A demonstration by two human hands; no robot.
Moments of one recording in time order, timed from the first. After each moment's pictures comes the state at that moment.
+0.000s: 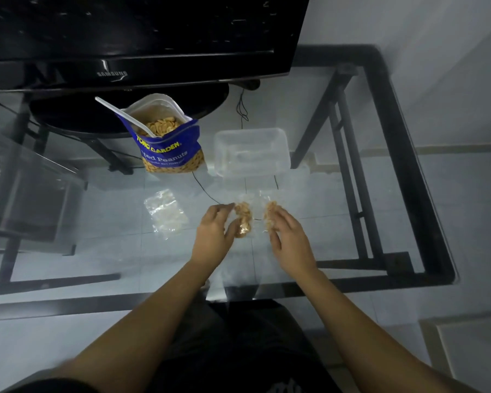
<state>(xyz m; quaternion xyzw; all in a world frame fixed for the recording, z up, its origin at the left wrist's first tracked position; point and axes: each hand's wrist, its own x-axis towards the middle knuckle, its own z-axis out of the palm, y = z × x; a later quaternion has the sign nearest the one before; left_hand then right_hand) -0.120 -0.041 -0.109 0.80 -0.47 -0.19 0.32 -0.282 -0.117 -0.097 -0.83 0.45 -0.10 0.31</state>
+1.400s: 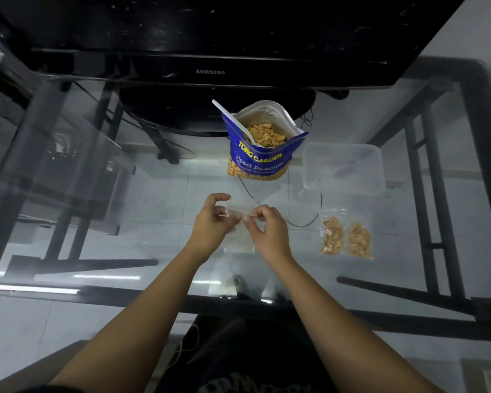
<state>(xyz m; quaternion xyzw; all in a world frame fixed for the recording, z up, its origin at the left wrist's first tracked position) 0.033 0.020 -0.080 0.75 -0.18 -0.42 0.48 -0.081 -0.055 -0.098 -0.72 0.47 -0.13 0.50</state>
